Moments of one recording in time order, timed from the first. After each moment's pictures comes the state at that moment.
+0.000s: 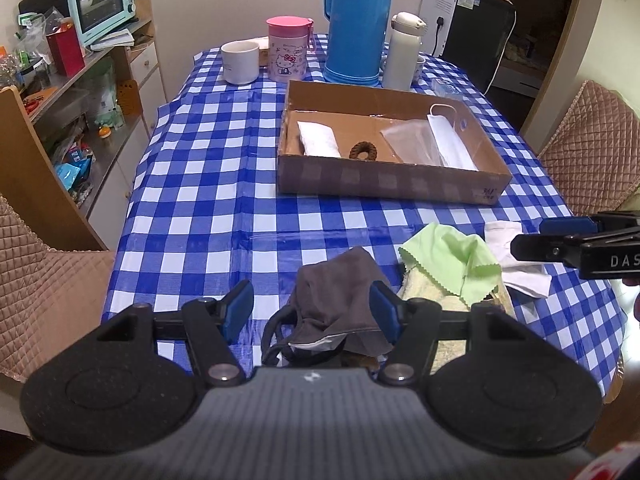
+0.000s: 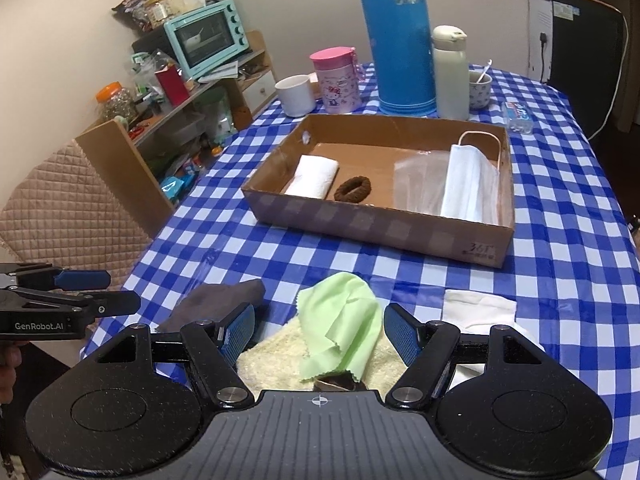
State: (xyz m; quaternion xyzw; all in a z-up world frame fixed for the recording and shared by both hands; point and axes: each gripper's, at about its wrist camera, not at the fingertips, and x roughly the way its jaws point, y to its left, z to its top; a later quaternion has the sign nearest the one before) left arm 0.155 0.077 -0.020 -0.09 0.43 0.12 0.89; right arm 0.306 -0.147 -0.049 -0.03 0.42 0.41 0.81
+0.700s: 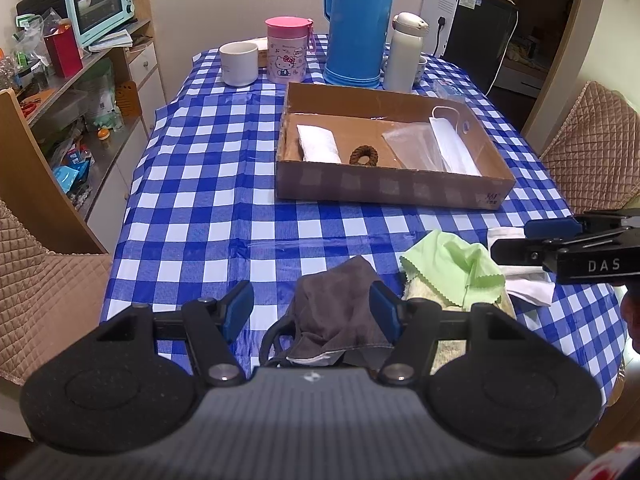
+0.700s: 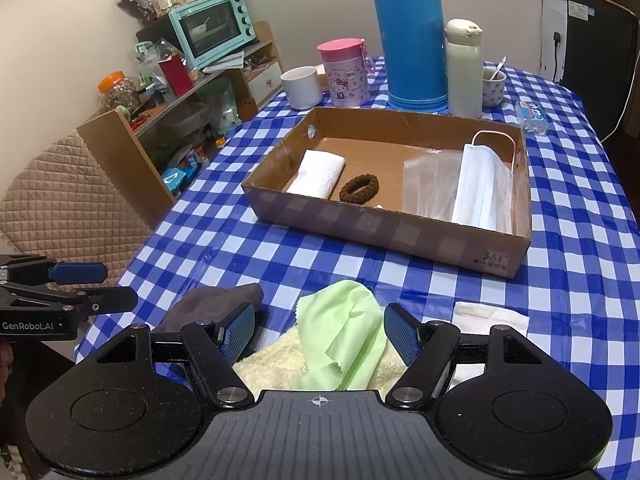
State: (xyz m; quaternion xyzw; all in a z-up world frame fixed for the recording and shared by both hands) left arm 0.168 0.079 -0.021 -0.09 0.43 0.12 0.89; right arm 0.318 -0.130 -0.060 -0.04 0.42 0.42 0.80
